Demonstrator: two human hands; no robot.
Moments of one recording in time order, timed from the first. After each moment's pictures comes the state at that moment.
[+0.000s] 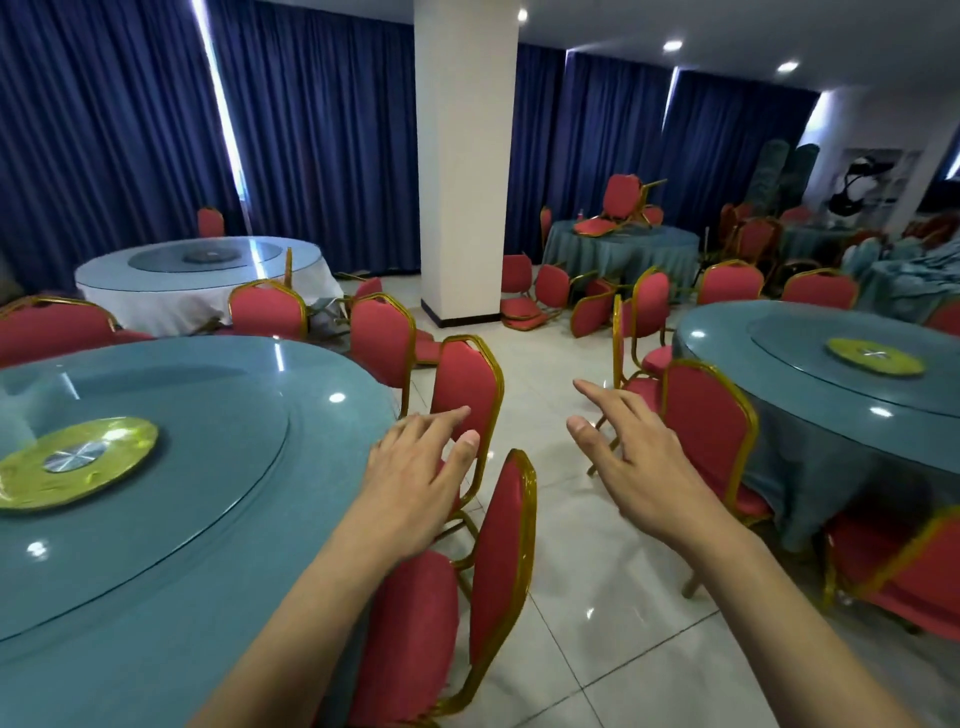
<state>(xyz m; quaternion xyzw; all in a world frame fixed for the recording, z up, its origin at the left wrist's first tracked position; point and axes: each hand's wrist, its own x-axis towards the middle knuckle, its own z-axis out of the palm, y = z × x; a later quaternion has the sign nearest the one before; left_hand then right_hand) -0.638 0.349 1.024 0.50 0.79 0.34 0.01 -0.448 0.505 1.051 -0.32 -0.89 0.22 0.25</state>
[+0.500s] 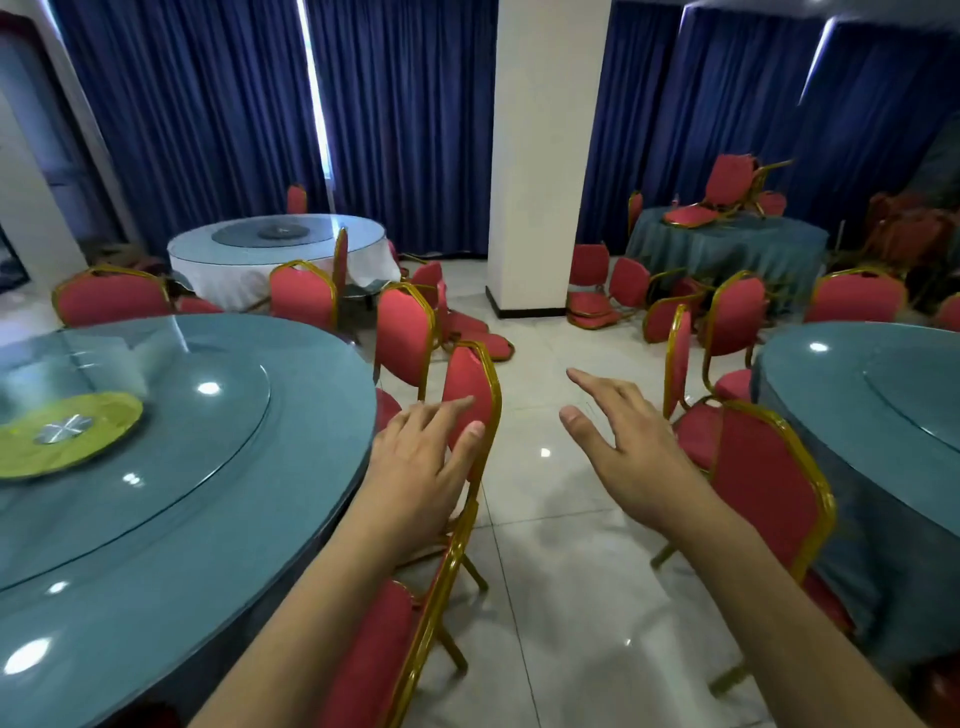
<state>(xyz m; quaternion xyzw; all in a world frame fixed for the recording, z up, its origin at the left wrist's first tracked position) -0.615 0.636 1.016 0.40 0.85 0.34 -0.02 -0.473 0.826 1.041 -0.21 -0.92 0.25 0.21</state>
